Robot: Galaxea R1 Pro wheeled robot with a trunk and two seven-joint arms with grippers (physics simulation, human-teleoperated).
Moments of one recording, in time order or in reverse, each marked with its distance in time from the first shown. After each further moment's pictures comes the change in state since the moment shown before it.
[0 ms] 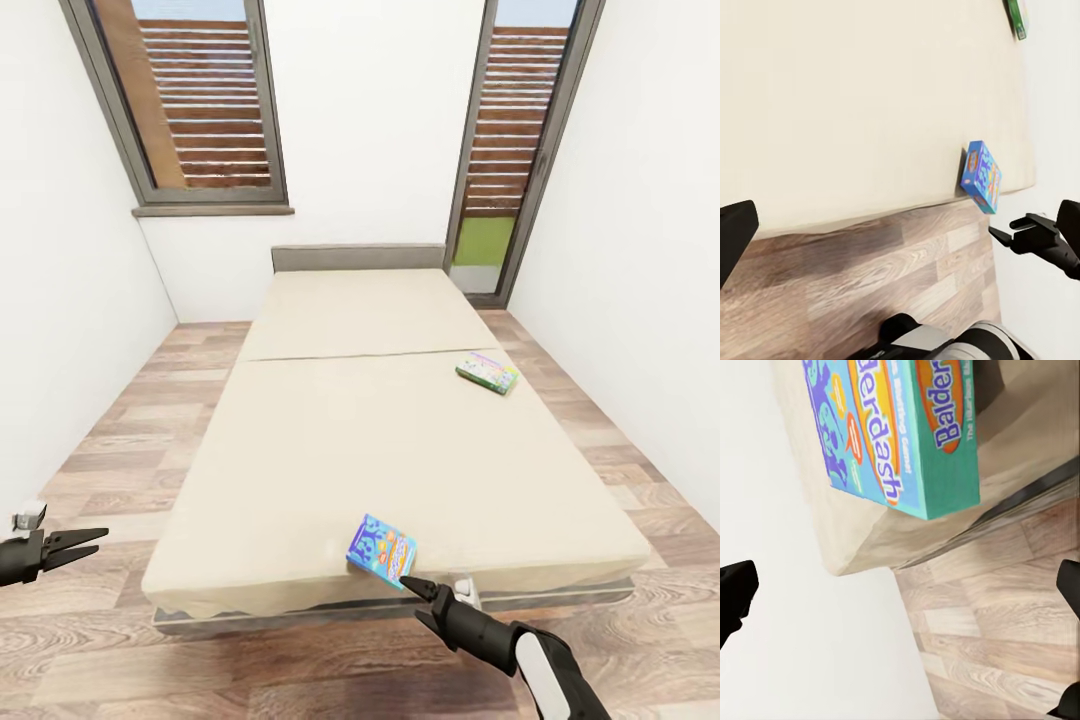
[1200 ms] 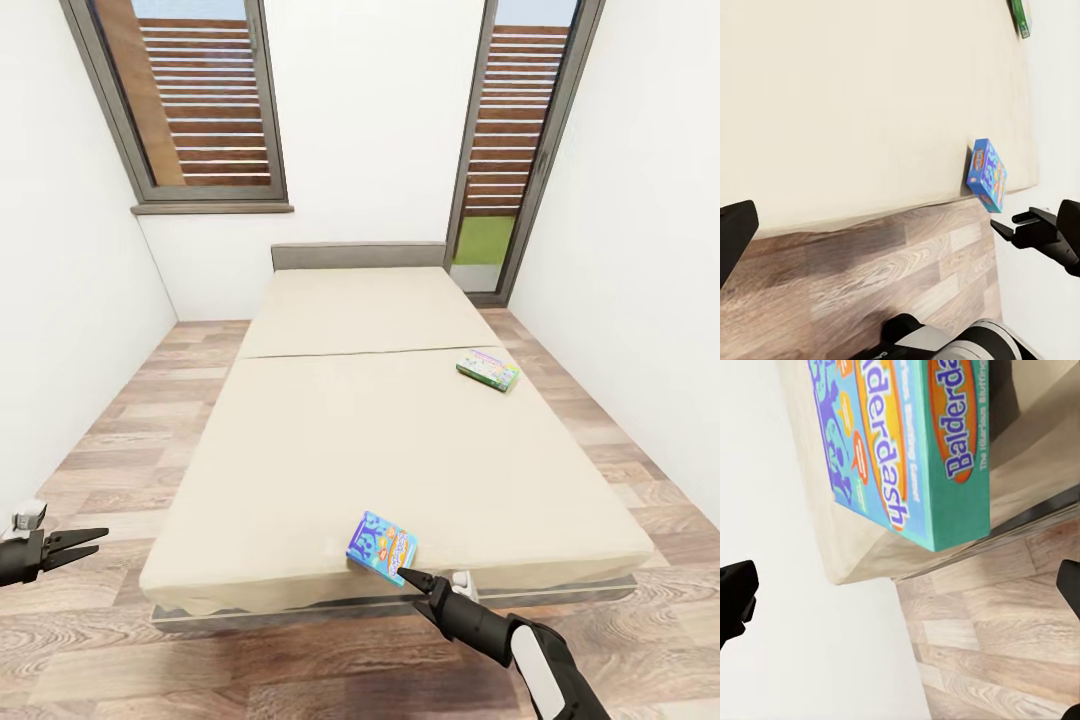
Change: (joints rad) left arm 0.000 0.000 0.000 0.000 0.000 0.000 0.000; right arm -0.016 0.010 0.004 -0.001 0.008 -0.032 0.011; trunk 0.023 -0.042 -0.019
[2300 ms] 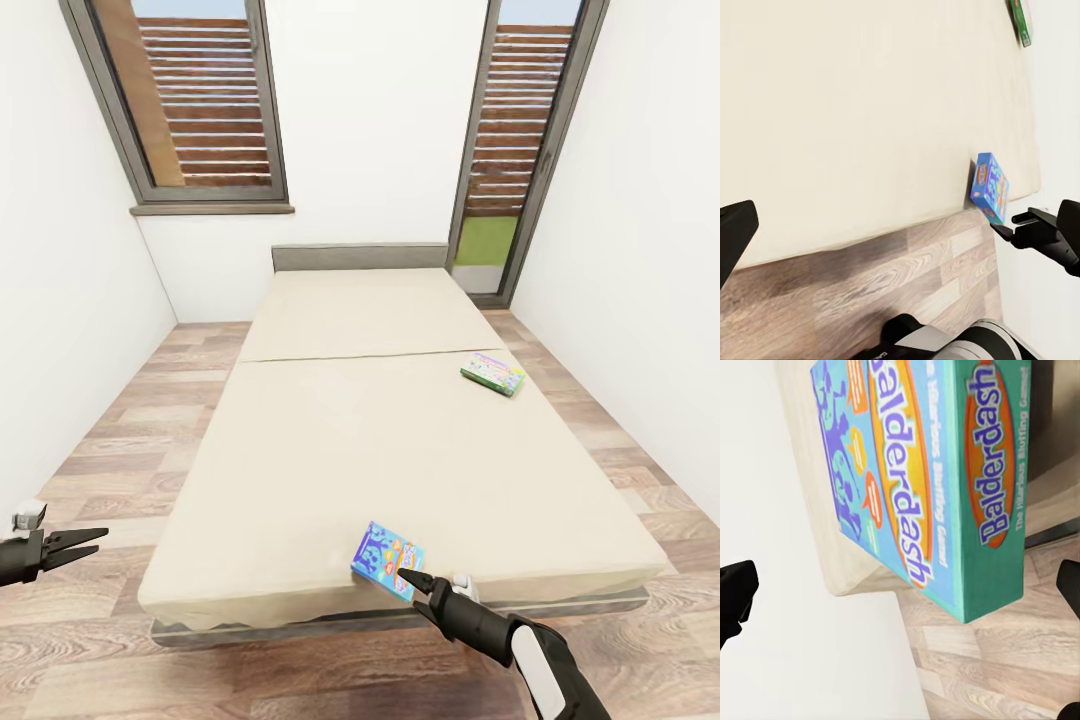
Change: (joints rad) left arm 0.000 0.000 0.001 0.000 0.000 0.000 0.000; right arm 0.000 -0.003 0.000 0.000 0.002 0.001 -0.005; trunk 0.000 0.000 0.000
